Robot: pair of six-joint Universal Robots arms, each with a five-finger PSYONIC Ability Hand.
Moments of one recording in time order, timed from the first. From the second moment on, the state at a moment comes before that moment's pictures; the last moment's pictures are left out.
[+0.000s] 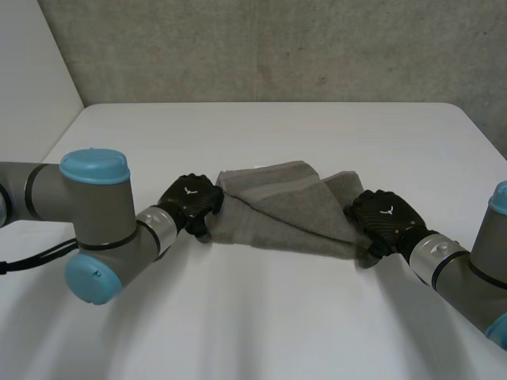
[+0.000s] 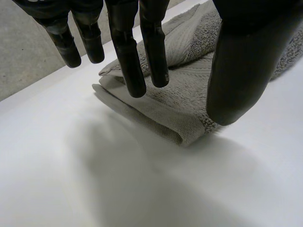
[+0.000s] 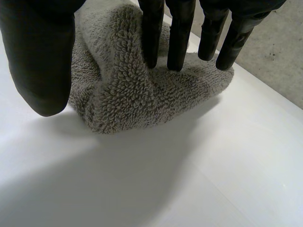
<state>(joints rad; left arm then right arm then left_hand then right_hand) 4.27 -2.27 -1.34 3.21 -1.36 3.43 1.76 -1.11 1.78 -0.26 1.16 2.67 0.81 0.81 0.22 0.23 0.63 0.52 0.54 0.19 0.23 0.30</state>
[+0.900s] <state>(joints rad) 4.26 -2.31 -1.36 3.21 -1.35 3.43 1.75 -1.09 1.76 -0.25 1.16 2.67 1.13 1.34 0.22 0.23 1.19 0.52 0.54 0.19 0.23 0.30</state>
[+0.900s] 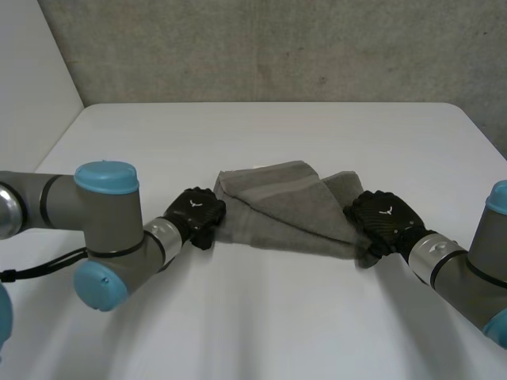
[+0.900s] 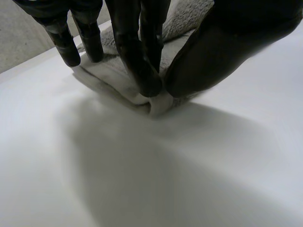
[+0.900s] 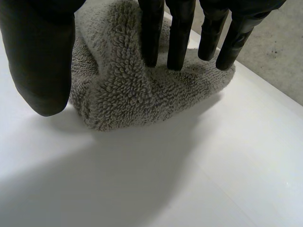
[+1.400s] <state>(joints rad) 4.30 -2.01 -1.73 3.24 -1.34 3.44 1.74 -1.19 1.83 -0.03 1.07 2.53 1.13 1.35 0.22 0.23 1.20 0.51 0.54 0.19 0.23 0.31</state>
